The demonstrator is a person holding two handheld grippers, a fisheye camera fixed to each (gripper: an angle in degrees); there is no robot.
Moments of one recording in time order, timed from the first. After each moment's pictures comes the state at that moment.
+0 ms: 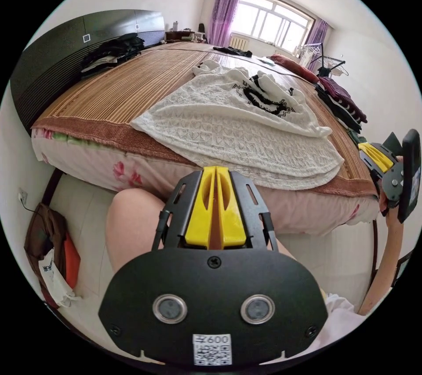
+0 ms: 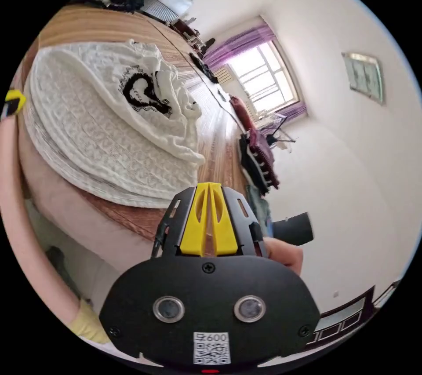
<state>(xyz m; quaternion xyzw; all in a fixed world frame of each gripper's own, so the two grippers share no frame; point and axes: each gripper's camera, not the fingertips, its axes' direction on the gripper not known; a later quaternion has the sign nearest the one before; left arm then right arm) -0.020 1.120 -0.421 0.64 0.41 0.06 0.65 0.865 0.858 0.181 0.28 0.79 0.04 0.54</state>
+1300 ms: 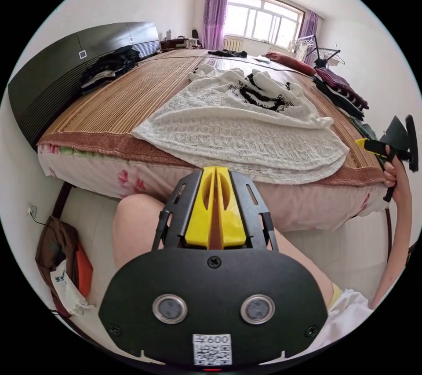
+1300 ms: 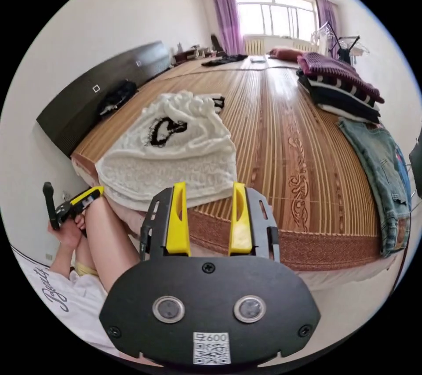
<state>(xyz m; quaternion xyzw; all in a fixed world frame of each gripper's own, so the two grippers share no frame) 0.031 1.189 -0.497 0.67 0.36 0.06 0.65 0.631 1.015 -0.092 0.50 0.25 0.10 0.82</state>
